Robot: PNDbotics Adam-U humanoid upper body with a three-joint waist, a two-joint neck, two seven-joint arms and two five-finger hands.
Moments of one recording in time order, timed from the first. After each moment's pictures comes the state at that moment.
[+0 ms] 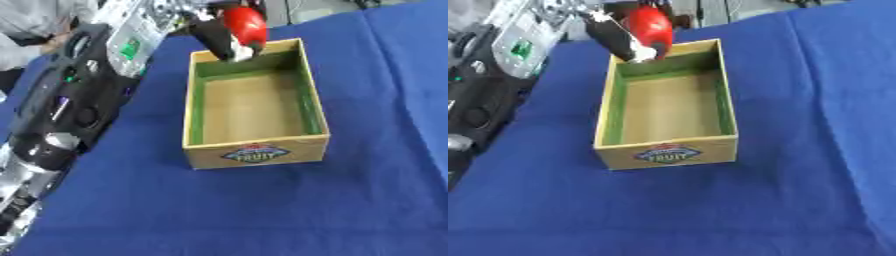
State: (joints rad) left arm -1.19 0.30 -0.37 -1.31 -0.75 -0.03 -0.76; right arm -0.42 -0.82 -0.11 -1.98 0.31 0.02 -0.29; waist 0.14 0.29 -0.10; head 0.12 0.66
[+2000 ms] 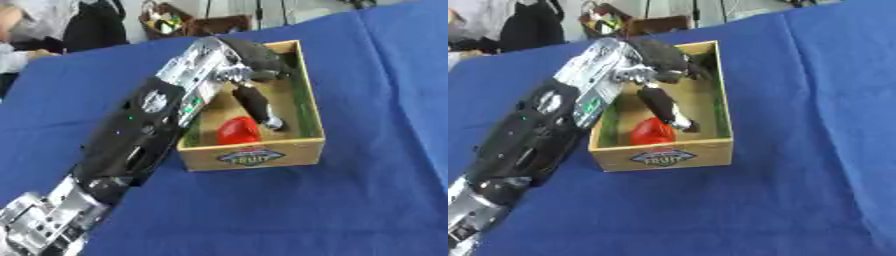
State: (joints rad) left arm -1.12 0.22 -0.36 -1.34 -1.06 -0.15 -0.68; right arm -0.42 -0.81 -0.10 -1.98 0.30 0.01 -0.30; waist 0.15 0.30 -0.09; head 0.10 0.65
